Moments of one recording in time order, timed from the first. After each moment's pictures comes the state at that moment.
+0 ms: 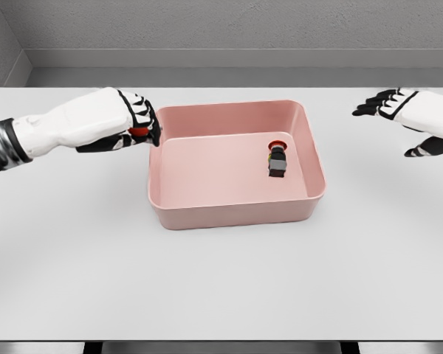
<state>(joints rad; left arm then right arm) -0.56 0.79 -0.49 -1.67 -0.29 -0.61 -0.35 -0.73 -1.14 0.83 -1.44 0.21 -0.61 0.21</state>
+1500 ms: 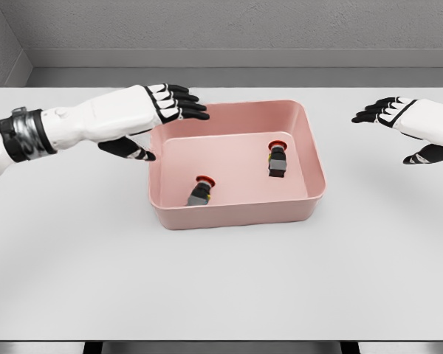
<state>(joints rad) -0.63 0.77 -0.57 -1.64 -0.23 -0.61 -0.40 -0.71 -1.14 0.82 -1.45 0.22 -0.61 0.19</state>
